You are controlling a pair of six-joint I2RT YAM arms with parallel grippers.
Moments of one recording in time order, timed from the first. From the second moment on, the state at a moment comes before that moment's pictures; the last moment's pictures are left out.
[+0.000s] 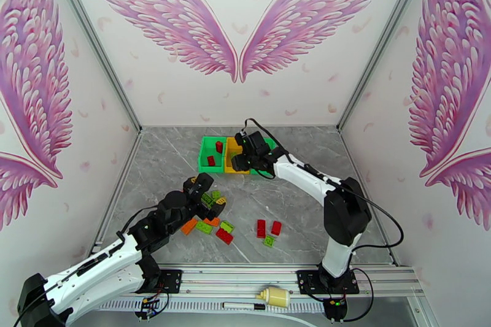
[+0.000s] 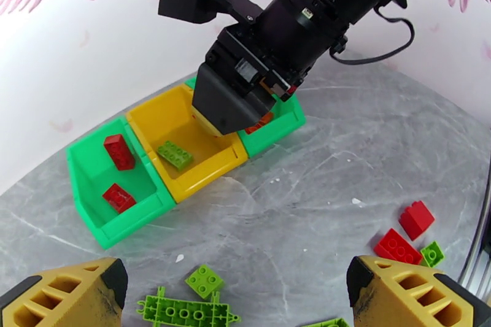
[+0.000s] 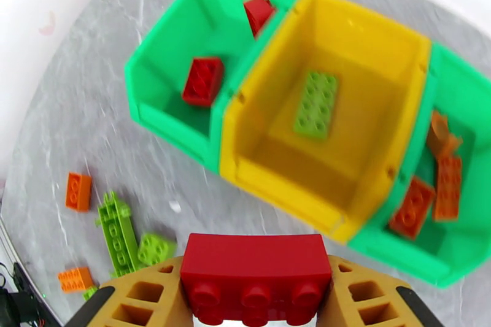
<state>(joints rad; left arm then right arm) -0.81 0.82 0.51 -0.01 -0.20 0.01 0.61 1.87 1.52 -0.43 -0.07 0.21</state>
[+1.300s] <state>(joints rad) -0.81 0.71 0.49 -0.05 -0.36 -0.12 0.66 2.17 1.82 -0.35 -0.06 0.16</state>
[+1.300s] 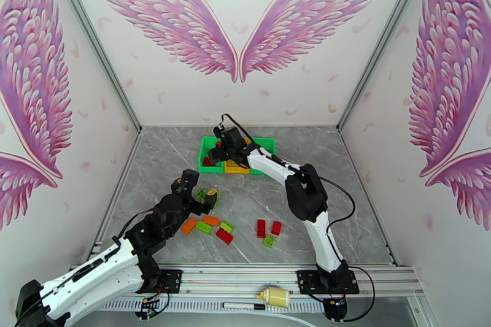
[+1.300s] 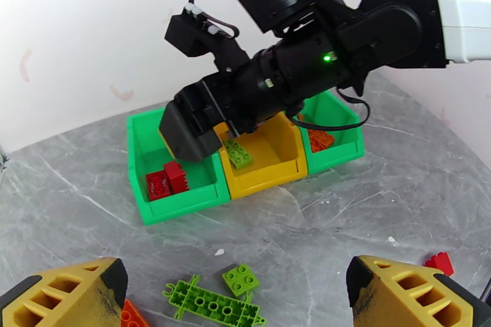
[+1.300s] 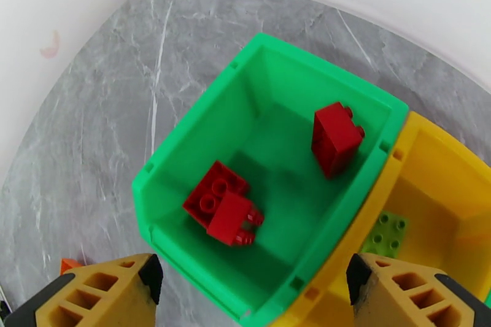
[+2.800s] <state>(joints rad) -0.79 0.49 0.55 -0.52 -0.14 0.09 0.83 2.34 1.94 -0.88 -0.04 0.29</state>
